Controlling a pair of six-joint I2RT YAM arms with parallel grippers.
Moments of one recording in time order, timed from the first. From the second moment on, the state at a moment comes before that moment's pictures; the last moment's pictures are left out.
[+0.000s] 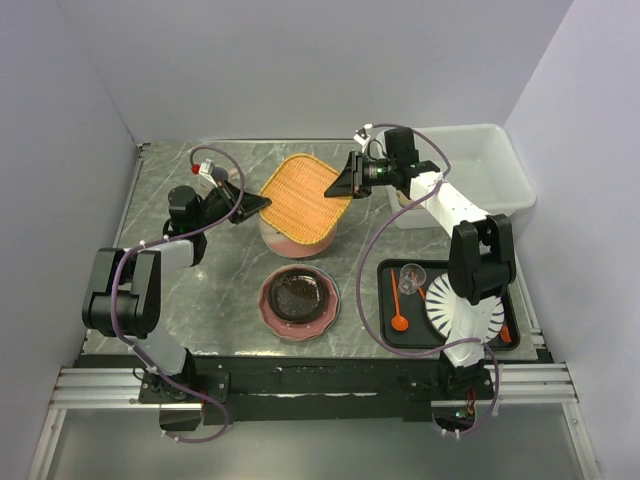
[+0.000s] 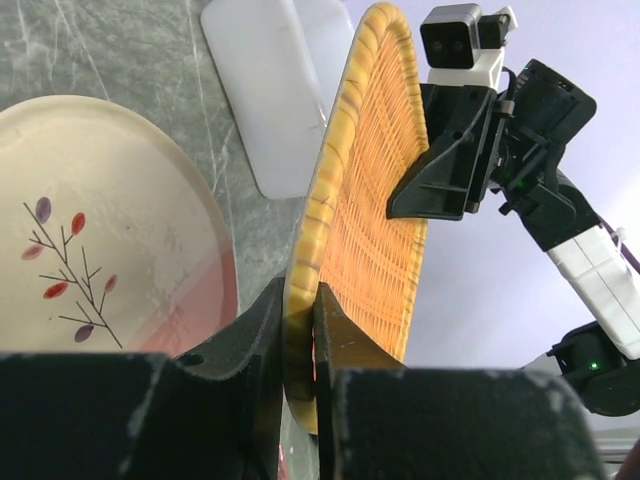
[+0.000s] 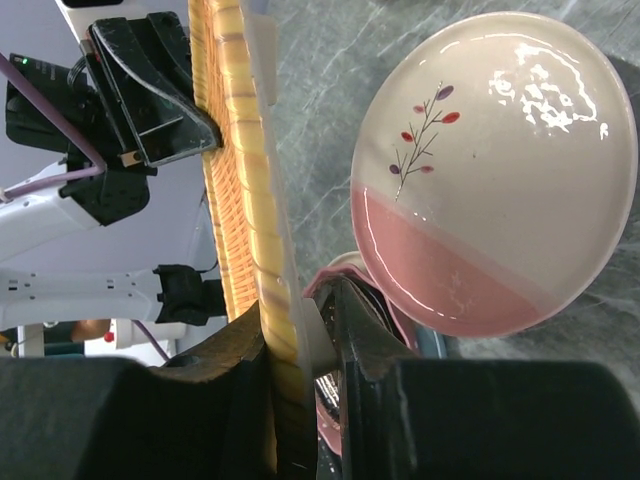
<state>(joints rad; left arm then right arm) -0.08 1.64 0.75 0.85 0.81 -1.09 0.28 1.92 1.57 -0.30 -0.94 0.49</state>
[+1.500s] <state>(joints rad) -0.08 1.51 0.72 0.60 0.69 -0.88 0.28 1.92 1.61 -0.36 -0.80 0.49</state>
